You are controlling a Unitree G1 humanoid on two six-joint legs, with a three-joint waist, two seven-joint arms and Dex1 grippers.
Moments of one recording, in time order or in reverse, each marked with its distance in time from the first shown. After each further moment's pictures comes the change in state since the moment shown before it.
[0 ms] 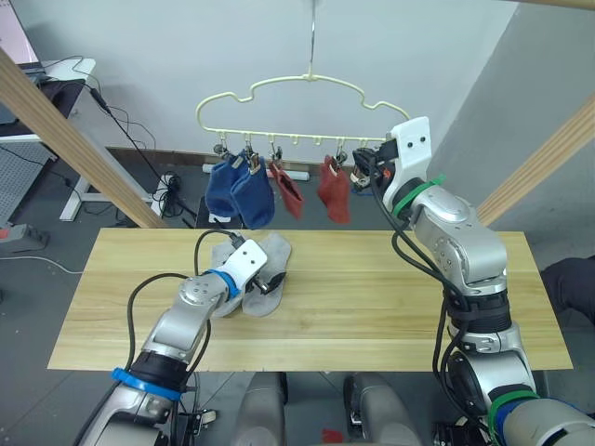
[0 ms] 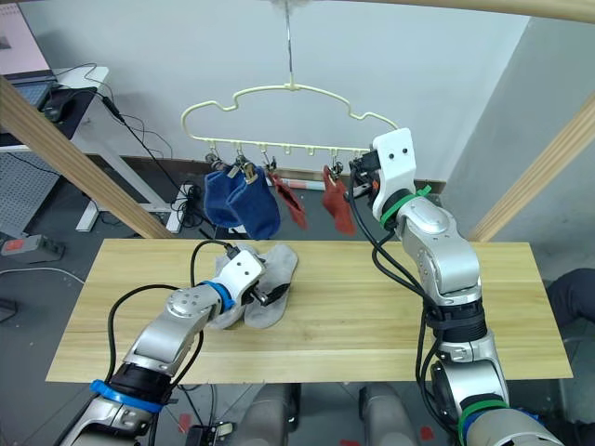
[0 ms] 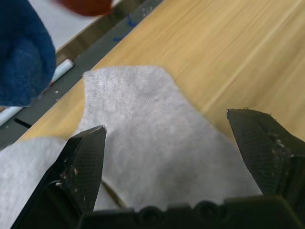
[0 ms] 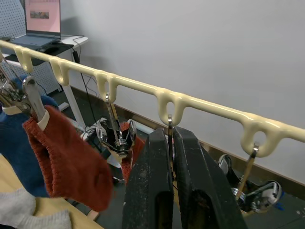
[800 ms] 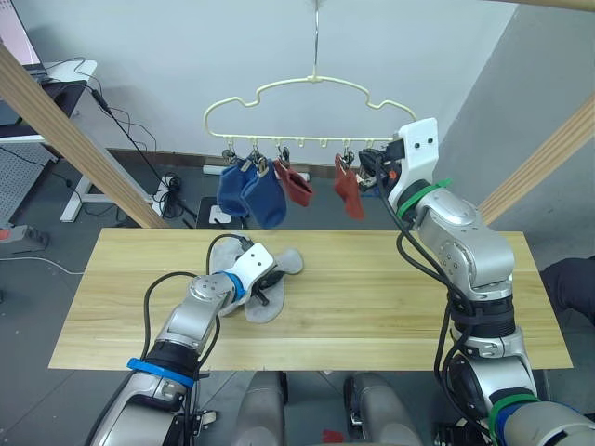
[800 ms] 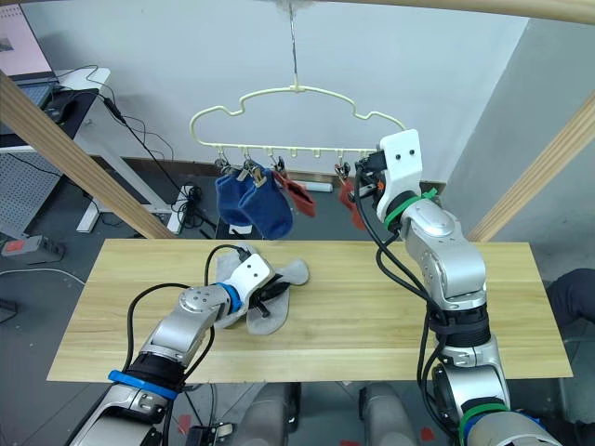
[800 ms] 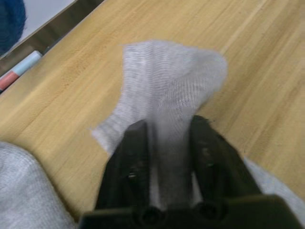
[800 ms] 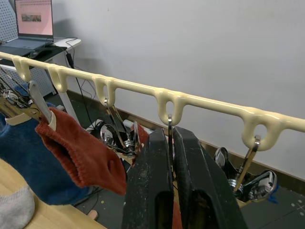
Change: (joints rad) left arm -0.029 -0.035 0.005 0.095 0.008 -0.003 -0.134; right arm 0.018 0.000 -0.018 -0.036 0.011 0.036 -0.026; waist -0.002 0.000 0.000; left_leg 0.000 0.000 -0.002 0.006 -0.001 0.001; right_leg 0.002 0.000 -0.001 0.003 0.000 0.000
